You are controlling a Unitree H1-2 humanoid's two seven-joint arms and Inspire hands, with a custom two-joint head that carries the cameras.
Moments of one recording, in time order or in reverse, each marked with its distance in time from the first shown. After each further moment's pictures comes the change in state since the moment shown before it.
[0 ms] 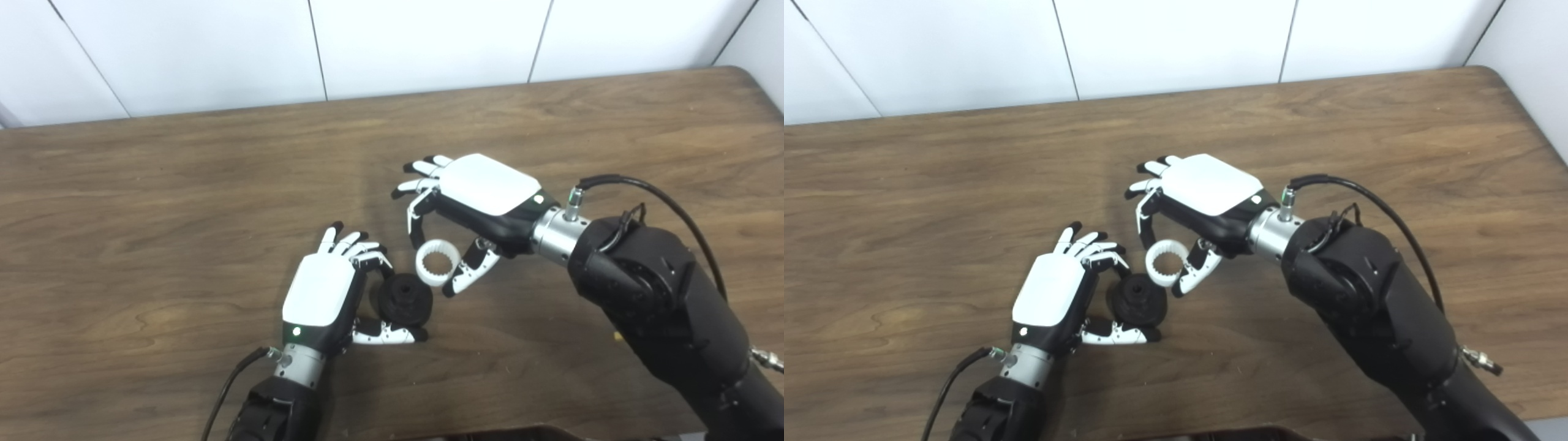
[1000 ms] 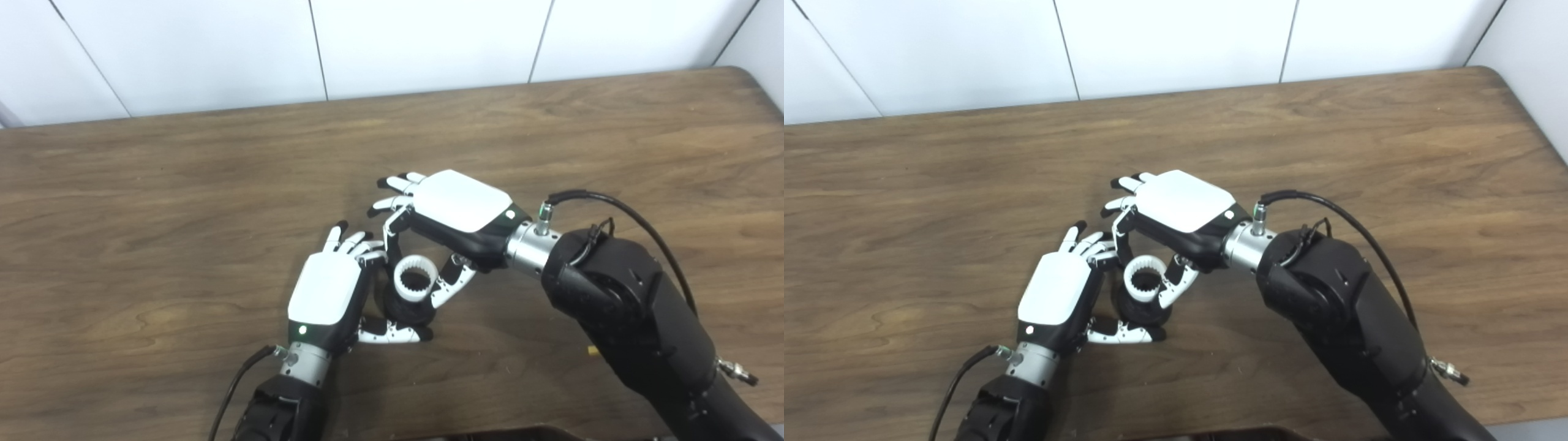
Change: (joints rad) left arm -0.004 -0.014 -0.009 -0.001 0.018 0.013 -0.012; right arm 0.019 0.071 0.011 0.046 -0.034 -0.074 0.000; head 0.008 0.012
